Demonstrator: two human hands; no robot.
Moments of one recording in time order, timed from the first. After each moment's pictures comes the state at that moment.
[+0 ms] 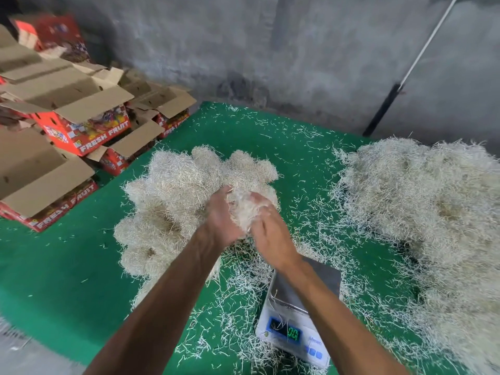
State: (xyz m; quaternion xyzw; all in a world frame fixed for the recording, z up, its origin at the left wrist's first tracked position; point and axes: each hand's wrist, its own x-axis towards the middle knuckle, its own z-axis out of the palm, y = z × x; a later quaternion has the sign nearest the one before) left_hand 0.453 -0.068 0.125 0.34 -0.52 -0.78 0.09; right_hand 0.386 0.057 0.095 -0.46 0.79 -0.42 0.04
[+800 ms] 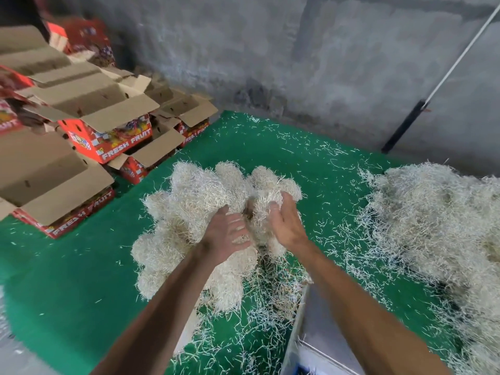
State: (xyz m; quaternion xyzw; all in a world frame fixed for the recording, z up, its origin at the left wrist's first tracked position) left_hand 0.450 -0.170 0.107 0.38 -0.35 -0.85 0.09; right_hand 0.309 -0.052 0.089 -0.32 0.83 -0.43 0.17
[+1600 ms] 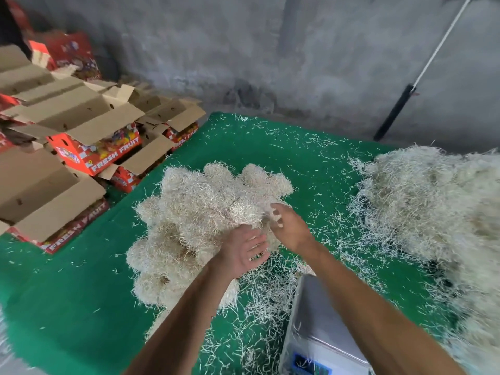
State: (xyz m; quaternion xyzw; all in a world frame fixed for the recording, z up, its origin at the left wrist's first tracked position) left_hand 0.431 -0.108 0.086 0.37 -0.32 -0.87 0.00; right_hand 0.288 -0.004 0.075 -0.37 0.87 -0.29 0.14
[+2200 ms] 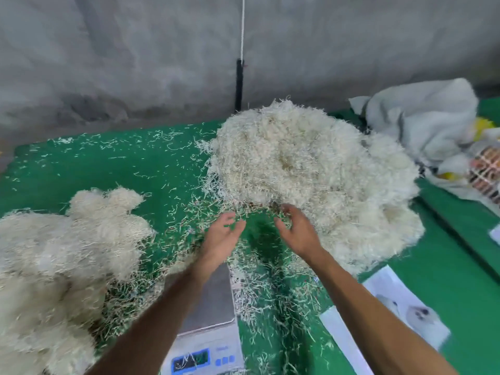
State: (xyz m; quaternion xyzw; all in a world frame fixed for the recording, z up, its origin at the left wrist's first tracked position) left_hand 0.272 0.177 0.068 0.09 -0.83 -0.55 -0.04; right_hand 0.242 0.399 0.063 -0.04 0.94 -0.34 0.00
